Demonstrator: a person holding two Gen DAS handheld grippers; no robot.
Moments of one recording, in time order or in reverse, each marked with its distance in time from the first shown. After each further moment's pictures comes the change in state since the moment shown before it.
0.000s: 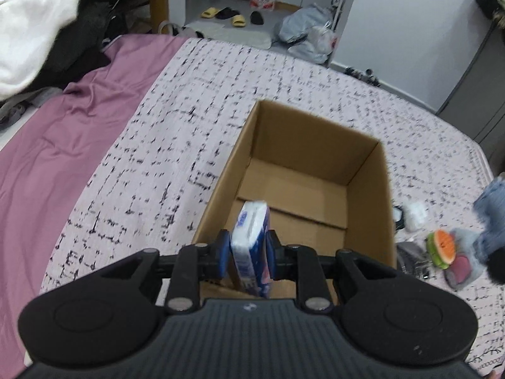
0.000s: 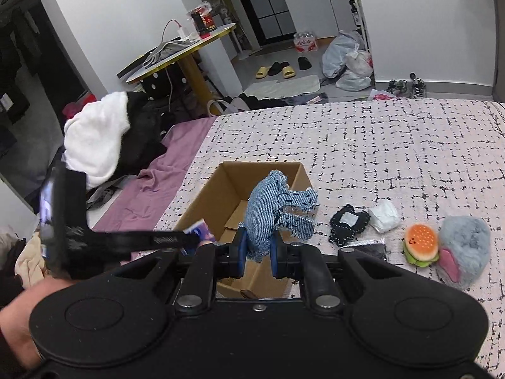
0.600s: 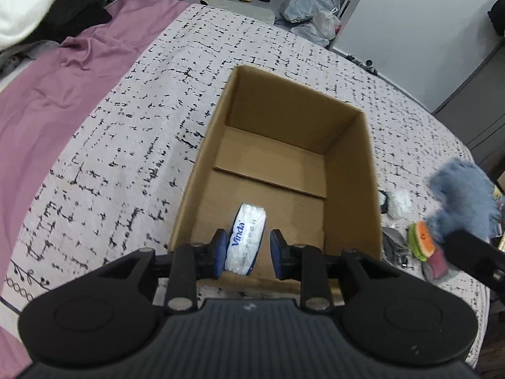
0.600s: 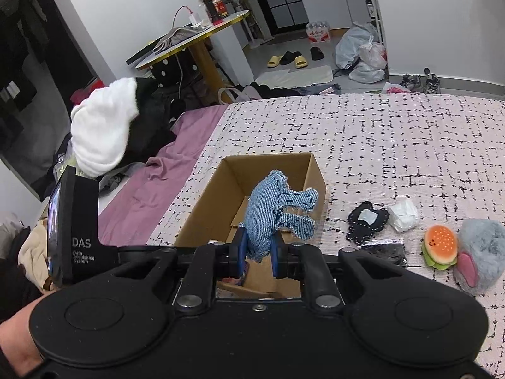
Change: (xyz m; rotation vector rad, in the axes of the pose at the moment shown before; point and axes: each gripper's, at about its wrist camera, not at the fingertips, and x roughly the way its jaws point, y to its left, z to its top) left arm -0.002 0.001 -0.015 -0.111 0.095 -0.086; right arm 0.019 0.016 0.003 -0.032 0.055 0.033
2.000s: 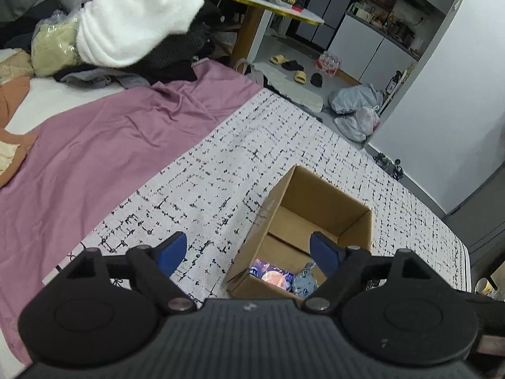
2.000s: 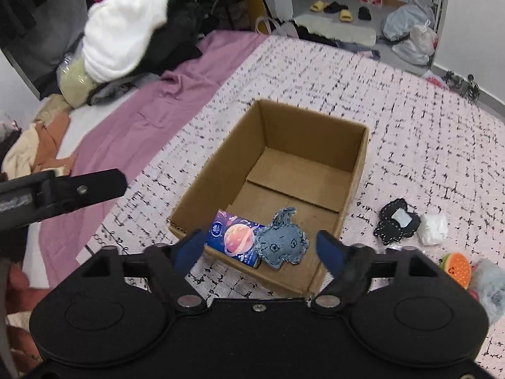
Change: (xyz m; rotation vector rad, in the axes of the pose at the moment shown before) left arm -0.120 0.034 -0.020 -0.246 -0.302 0.093; right arm 0.042 0.047 0.017 -0.258 0.255 -0.006
